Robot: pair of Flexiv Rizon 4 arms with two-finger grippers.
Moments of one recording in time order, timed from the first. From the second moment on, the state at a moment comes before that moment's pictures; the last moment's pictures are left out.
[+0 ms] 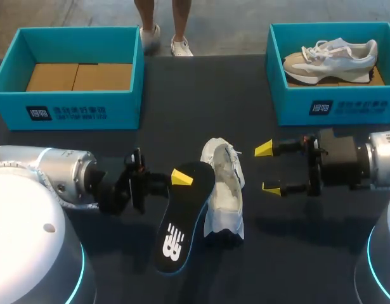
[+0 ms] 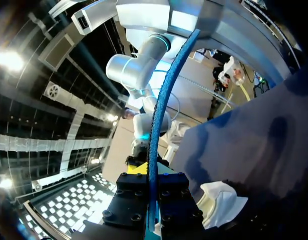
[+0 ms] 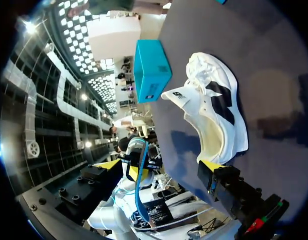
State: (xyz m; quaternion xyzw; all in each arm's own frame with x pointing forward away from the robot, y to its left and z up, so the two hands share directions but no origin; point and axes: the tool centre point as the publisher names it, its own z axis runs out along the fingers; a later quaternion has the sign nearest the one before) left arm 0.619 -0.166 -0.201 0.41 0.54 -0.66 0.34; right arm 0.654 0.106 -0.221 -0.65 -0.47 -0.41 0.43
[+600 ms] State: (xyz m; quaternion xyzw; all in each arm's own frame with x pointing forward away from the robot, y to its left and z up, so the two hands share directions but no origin) left arm 0.617 -0.166 -0.203 0.41 0.54 -0.66 0.32; right arm 0.652 0.108 -0.221 -0.65 -0.47 -0.41 0.43
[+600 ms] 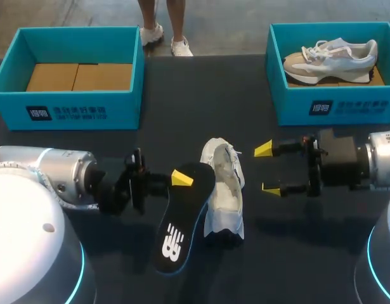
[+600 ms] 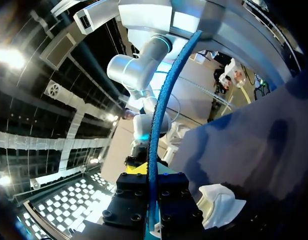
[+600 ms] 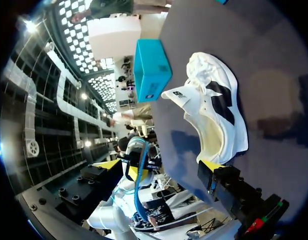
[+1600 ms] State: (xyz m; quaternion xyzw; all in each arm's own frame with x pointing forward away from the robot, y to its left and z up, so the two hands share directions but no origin) left arm 0.597 -0.190 -0.235 0.35 0.54 -0.72 0.26; right arm 0.595 0.111 -0.257 -0.73 -0.42 -0.38 0.40
